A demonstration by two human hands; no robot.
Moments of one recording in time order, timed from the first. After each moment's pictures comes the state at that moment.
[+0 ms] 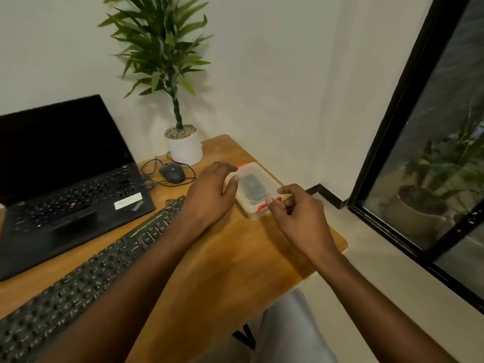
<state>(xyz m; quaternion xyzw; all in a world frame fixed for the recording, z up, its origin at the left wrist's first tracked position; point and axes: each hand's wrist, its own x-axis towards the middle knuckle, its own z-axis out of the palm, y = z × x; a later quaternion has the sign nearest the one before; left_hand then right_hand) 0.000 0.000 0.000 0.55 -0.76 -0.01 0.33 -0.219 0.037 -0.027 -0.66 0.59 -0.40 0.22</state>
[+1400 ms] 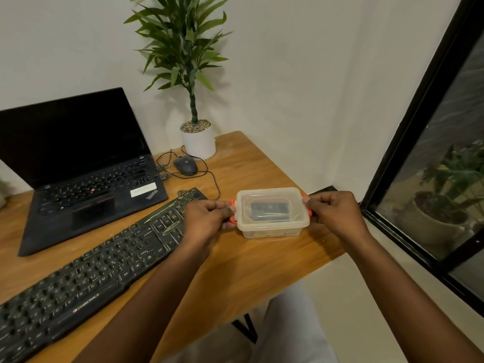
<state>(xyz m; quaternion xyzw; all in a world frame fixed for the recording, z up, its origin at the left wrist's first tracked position) -0.004 0.061 -0.033 0.62 -0.34 -0.46 0.54 -0.274 0.013 -0.037 -0.57 0.60 -0.41 0.40</state>
